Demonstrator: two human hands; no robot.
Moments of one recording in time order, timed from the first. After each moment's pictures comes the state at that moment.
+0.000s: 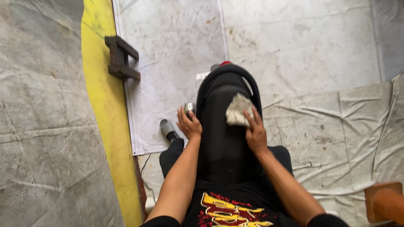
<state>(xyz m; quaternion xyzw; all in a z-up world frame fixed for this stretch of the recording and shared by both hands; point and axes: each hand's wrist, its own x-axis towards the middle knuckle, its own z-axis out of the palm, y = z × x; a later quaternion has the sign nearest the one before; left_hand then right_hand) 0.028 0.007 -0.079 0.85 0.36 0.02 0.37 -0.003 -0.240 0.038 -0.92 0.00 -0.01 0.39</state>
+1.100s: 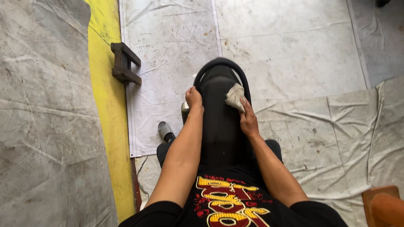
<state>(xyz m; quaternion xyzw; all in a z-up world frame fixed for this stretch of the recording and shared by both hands) 0.131 -0.027 -0.058 0.58 0.46 0.02 0.67 0.007 -0.252 0.012 -0.89 0.05 0.02 0.46</state>
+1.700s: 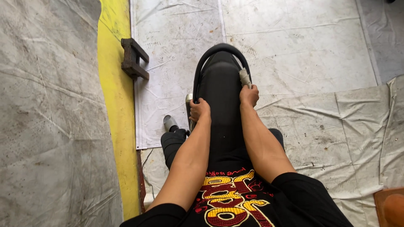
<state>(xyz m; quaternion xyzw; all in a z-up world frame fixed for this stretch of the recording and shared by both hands) 0.026 -0.050 -0.026 0.74 0.52 -0.12 0.42 0.071 -0.228 0.014 -0.79 0.42 0.02 0.45</state>
